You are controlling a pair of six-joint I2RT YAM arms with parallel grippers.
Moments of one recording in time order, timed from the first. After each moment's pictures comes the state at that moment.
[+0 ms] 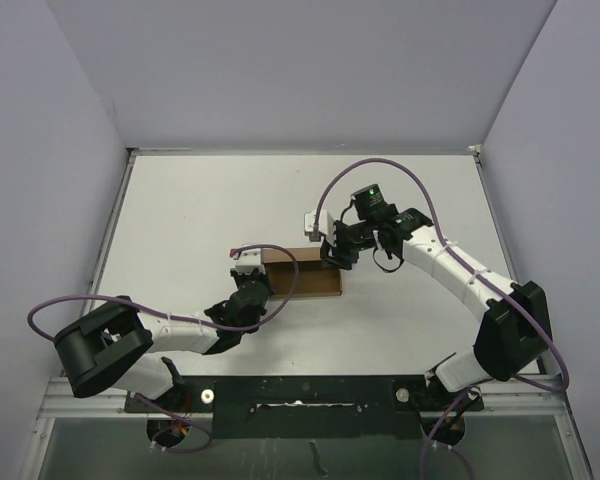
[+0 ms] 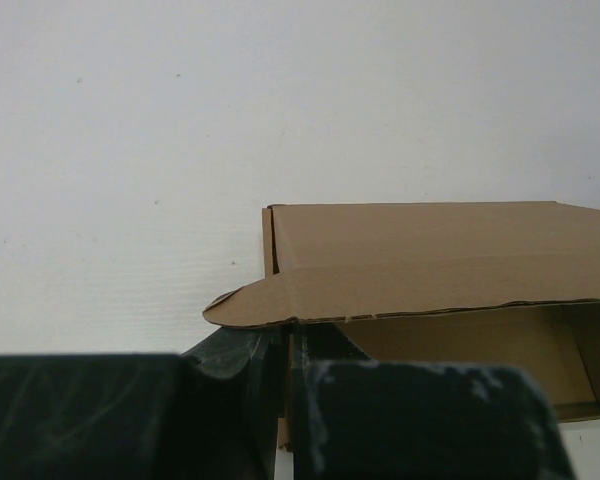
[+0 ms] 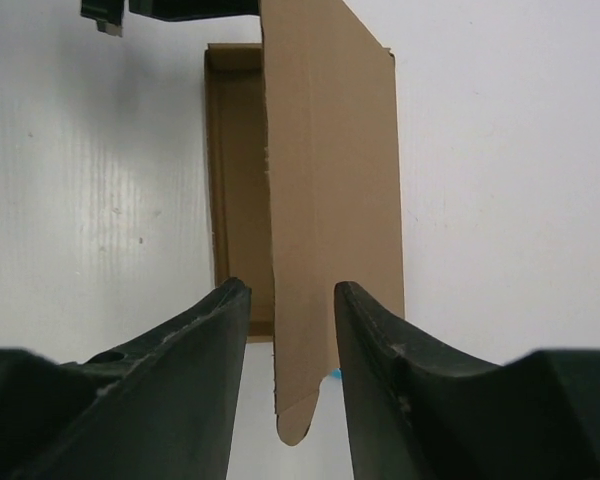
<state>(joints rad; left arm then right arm) -0.99 1.40 0.38 0.73 -0.88 -0.39 0.55 1.47 1.21 -0.65 -0.63 -0.88</state>
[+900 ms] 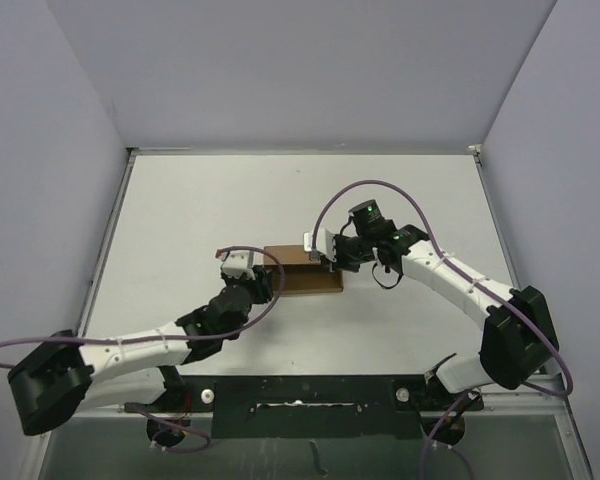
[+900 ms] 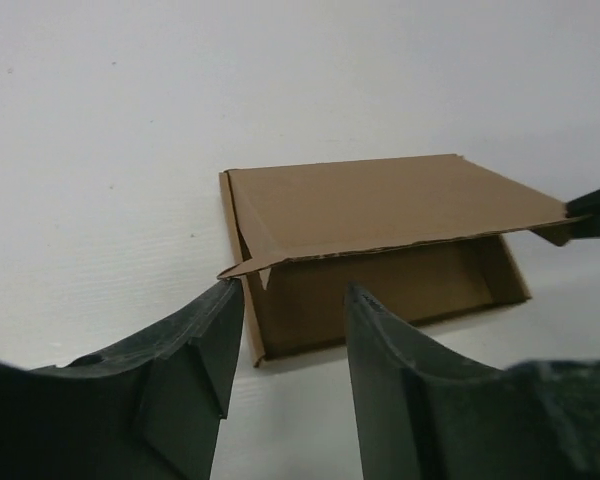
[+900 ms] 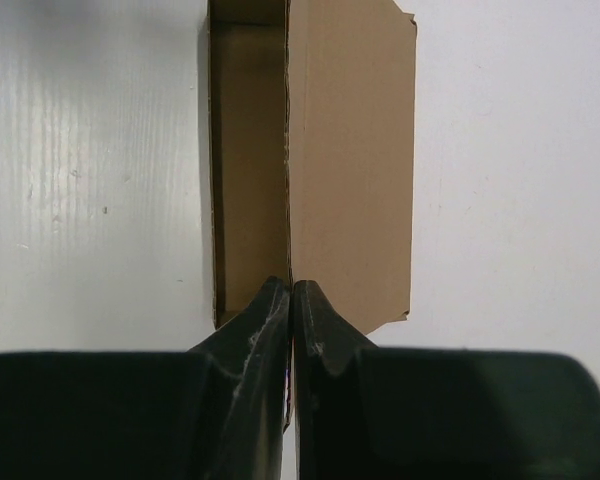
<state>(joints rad) -1.00 1.14 0.35 0.49 -0.74 -0.43 0.59 1.43 1.05 -0.51 -0.51 -0.96</state>
